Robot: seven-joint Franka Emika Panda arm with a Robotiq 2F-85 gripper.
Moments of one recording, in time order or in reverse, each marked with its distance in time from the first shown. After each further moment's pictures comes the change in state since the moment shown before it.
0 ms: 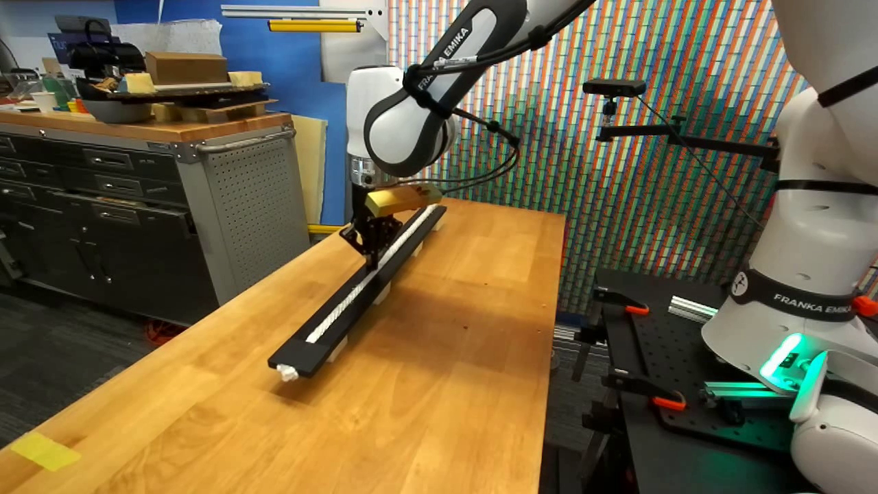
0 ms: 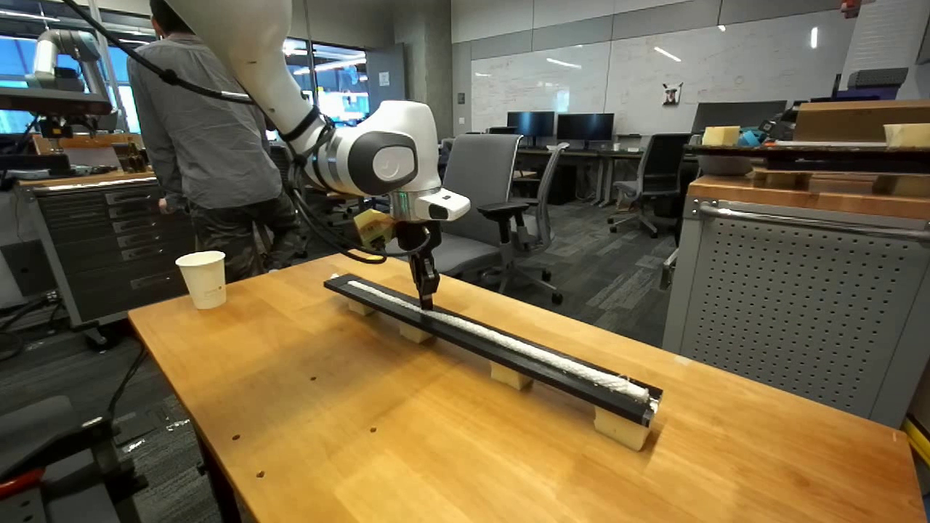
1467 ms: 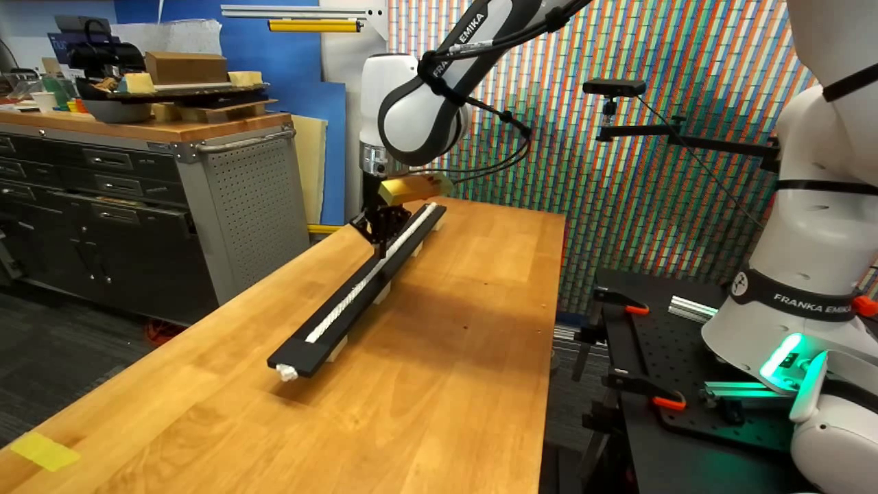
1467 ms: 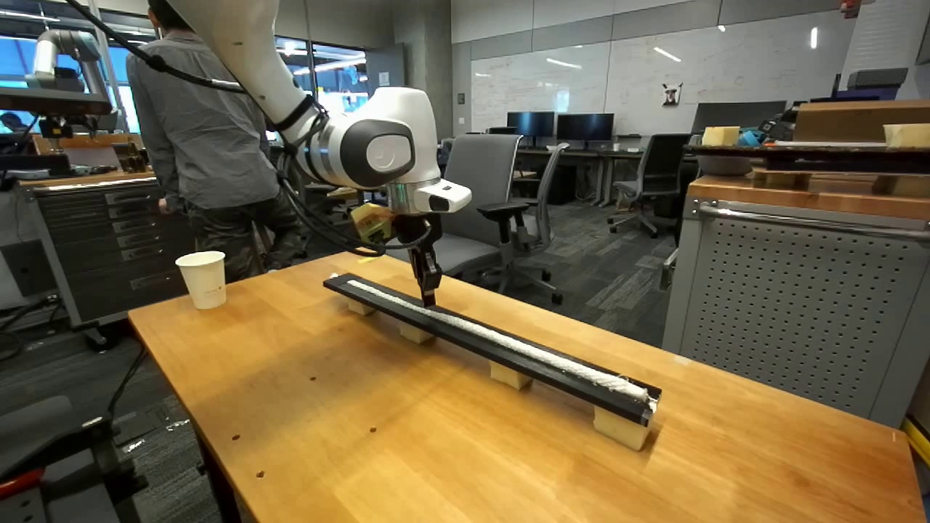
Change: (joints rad) arm -0.007 -0.069 -0.016 -0.077 -0.007 0.032 -0.034
